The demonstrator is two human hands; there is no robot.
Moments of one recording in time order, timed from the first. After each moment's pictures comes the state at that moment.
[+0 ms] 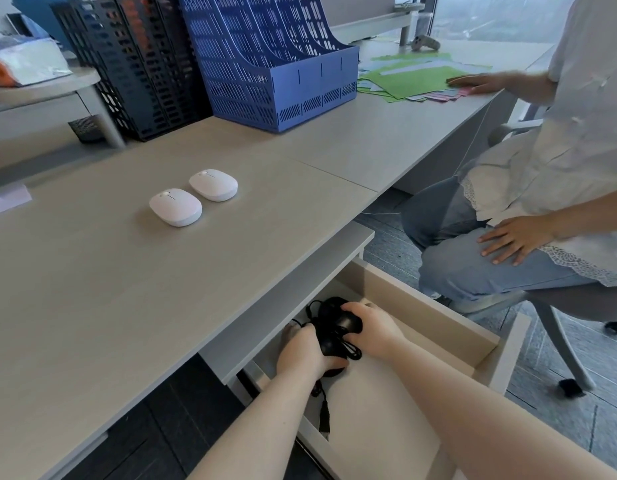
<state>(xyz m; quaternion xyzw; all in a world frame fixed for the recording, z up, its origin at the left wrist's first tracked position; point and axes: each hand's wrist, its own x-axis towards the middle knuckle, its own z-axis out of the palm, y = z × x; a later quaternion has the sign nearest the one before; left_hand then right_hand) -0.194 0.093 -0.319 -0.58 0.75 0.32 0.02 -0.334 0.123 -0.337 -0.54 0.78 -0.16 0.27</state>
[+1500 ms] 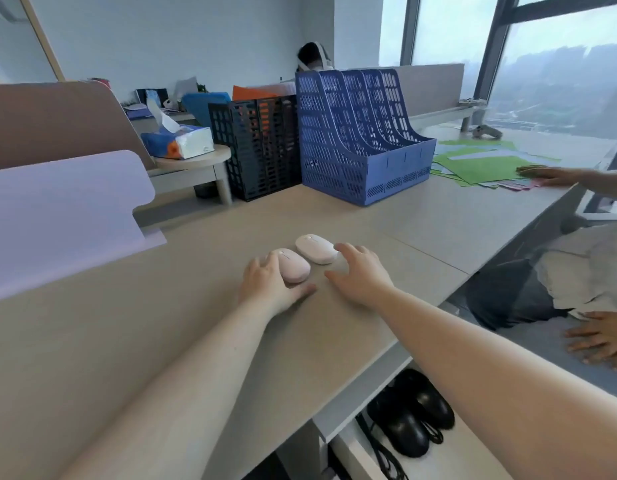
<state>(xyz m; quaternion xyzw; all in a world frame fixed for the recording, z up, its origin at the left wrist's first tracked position) -0.047 -0.063 -0.163 -0.64 0.72 0.18 -0.18 -0.219 -0.022 -0.154 -0.62 0.73 -0.25 0.14</state>
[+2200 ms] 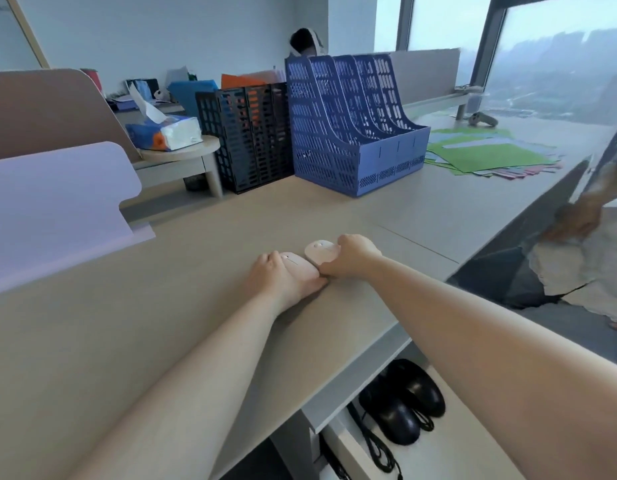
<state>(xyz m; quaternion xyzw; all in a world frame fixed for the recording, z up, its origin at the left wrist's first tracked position) -0.081 -0.043 -0.153 -0.66 0.72 0.16 -0.15 -0.224 -0.035 -0.130 -0.60 0.78 -0.12 0.16</state>
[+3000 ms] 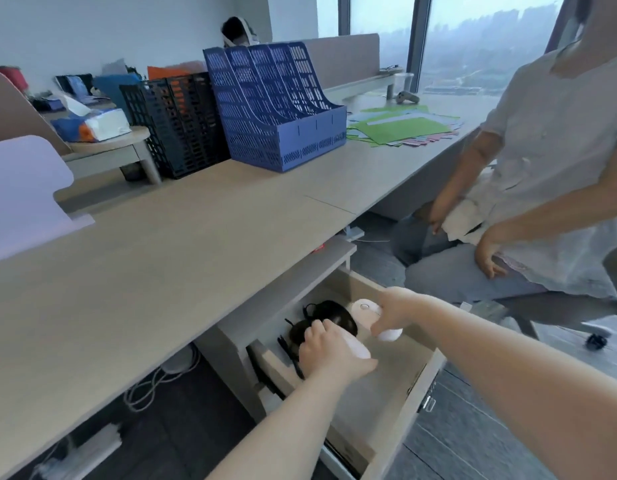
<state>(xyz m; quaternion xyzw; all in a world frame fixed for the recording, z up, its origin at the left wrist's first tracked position) -0.205 0.200 -0.245 -0.58 0.78 0.21 -0.03 -0.356 0.188 -0.208 -0.53 0.81 0.07 0.25</state>
